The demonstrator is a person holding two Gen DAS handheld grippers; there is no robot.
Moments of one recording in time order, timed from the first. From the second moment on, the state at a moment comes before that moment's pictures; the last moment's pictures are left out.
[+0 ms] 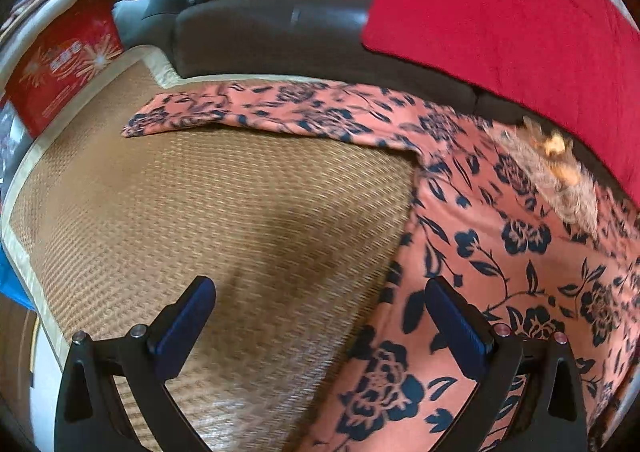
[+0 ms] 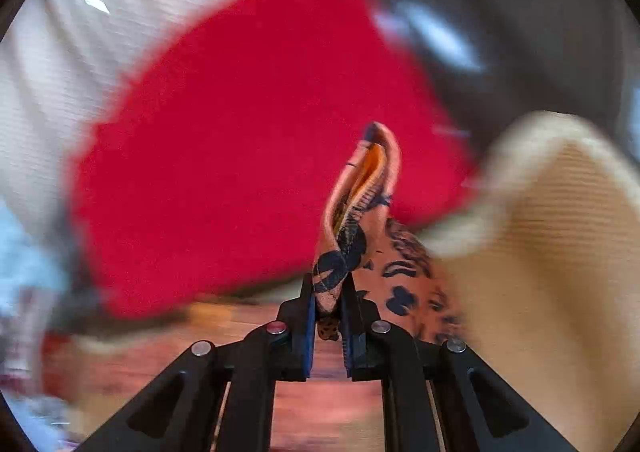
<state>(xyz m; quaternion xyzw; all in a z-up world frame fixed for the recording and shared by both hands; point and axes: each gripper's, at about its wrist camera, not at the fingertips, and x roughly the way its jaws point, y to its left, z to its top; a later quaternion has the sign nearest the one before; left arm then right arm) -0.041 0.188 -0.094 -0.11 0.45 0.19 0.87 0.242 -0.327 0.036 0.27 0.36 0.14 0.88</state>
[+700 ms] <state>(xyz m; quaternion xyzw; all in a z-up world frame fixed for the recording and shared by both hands) 0.079 0.172 -0.088 -0.23 0.46 0.04 0.85 0.255 -0.163 -0.115 0.32 0.47 0.21 0.80</state>
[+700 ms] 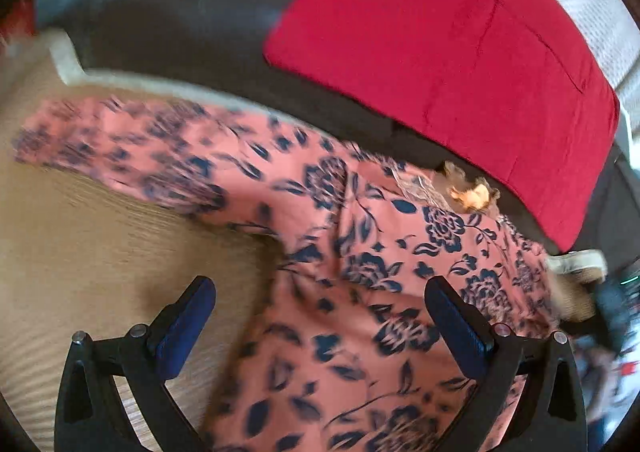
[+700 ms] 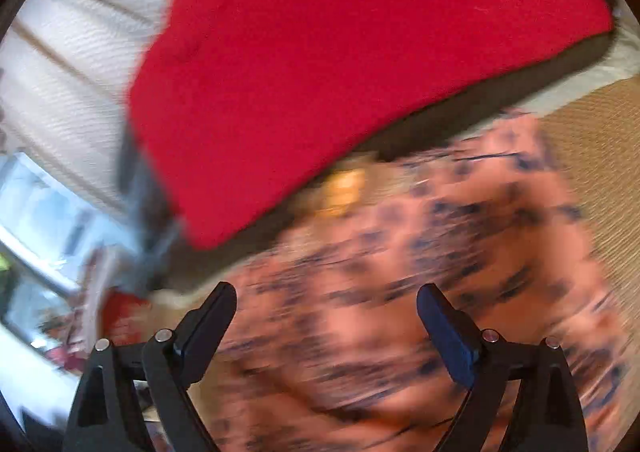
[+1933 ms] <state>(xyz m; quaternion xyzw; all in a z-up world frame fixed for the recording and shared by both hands) 0.094 0.115 0.095 -0.09 0.24 0.07 0.96 0.263 -0.169 -0.139 0.32 0.47 0.21 0.80</state>
